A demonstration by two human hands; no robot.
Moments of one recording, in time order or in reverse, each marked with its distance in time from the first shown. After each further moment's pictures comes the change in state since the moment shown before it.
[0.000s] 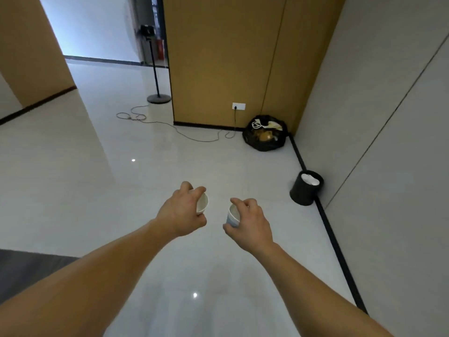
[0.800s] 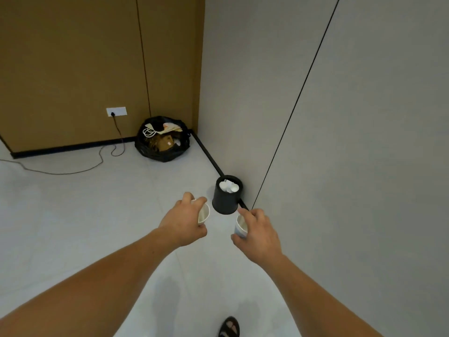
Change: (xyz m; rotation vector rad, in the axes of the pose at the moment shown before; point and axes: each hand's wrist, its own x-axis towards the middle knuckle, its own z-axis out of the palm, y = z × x) left_hand 0.460 0.182 0.144 -0.082 -0.277 0.482; right_hand 0.271 0.289 -0.089 -0.180 0.201 0.523
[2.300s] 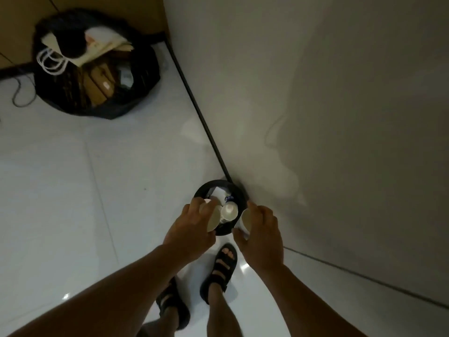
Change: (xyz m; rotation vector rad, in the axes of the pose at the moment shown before) left_hand 0.750 -0.094 0.314 -0.165 -0.312 -0.047; right_hand 0.686 0.313 0.300 0.114 -0.203 0.162
